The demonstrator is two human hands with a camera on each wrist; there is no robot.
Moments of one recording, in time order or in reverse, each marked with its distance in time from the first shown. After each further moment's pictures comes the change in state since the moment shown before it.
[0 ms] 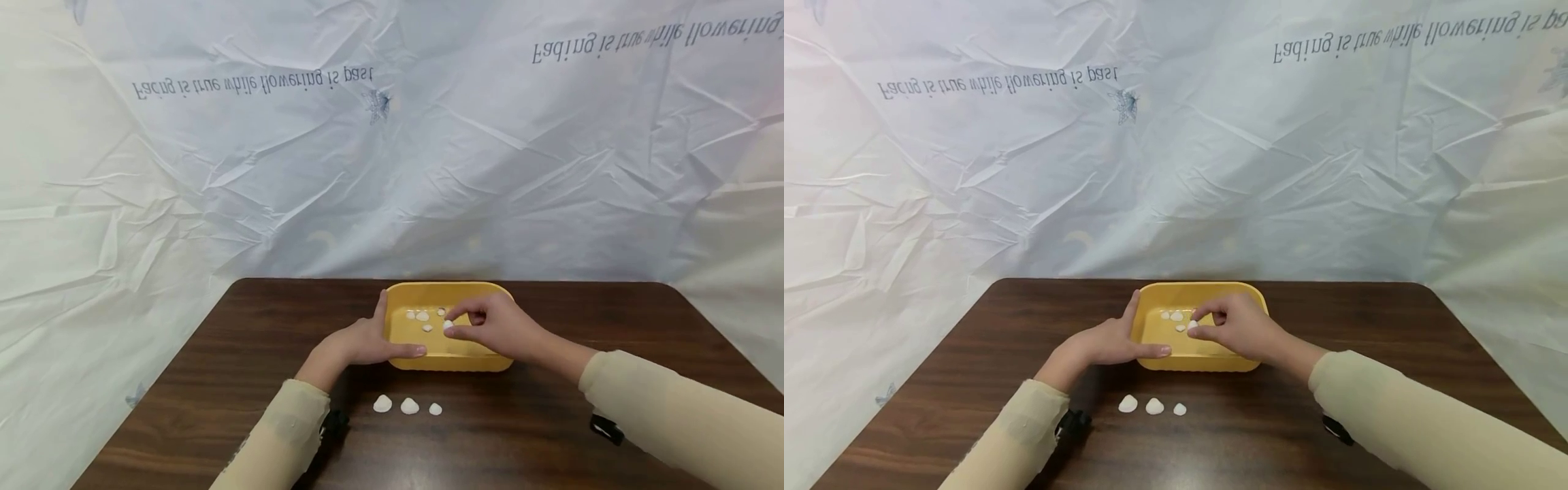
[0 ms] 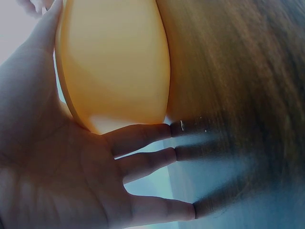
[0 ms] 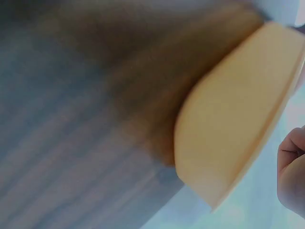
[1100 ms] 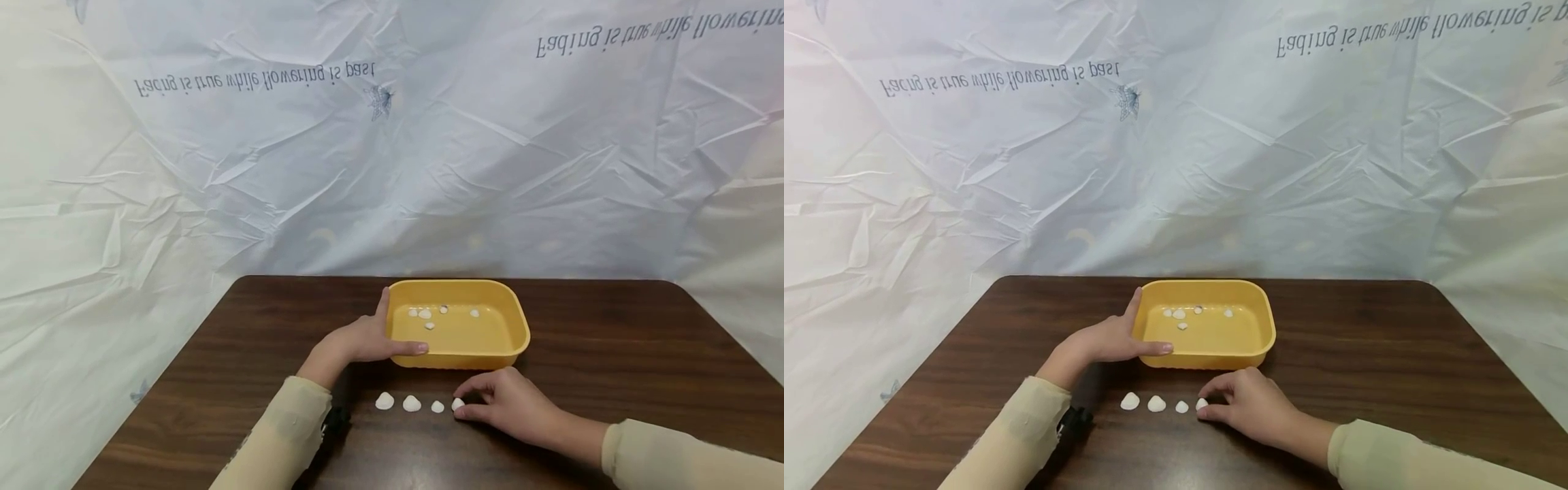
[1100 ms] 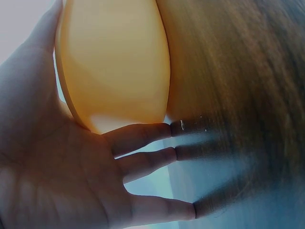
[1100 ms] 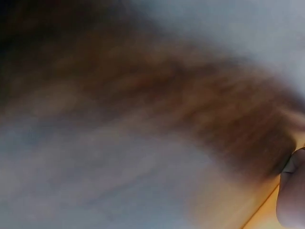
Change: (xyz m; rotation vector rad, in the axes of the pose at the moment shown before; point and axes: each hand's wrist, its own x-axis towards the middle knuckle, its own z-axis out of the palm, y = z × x) left_hand 0.001 0.000 0.002 -0.012 -0.003 0.008; right_hand -0.074 0.021 0.061 0.067 -0.111 0.081
